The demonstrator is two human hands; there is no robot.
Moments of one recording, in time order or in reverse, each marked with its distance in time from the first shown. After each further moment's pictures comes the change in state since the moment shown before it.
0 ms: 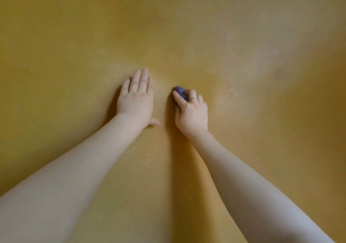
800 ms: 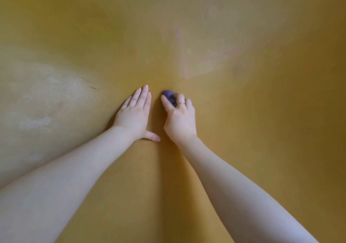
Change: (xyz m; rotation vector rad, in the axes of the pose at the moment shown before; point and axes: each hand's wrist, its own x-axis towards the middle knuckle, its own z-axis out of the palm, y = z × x) left_hand 0.029 0.087 0.022 -0.153 -0.036 0.261; right_hand -0.016 0.068 -0.023 0.021 0.060 0.010
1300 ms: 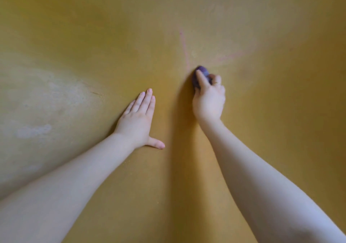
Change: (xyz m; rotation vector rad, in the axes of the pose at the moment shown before) left_hand 0.004 -0.006 0.004 -0.019 0.010 0.030; right_hand 0.052 0.042 -0.016 0.012 0.225 0.337
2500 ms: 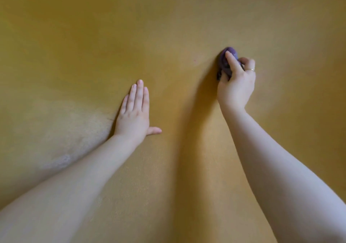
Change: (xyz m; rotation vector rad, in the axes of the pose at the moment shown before) left_hand 0.038 -0.045 -0.028 0.078 0.198 -0.180; right_hand 0.079 -0.023 -0.017 0.204 0.235 0.064
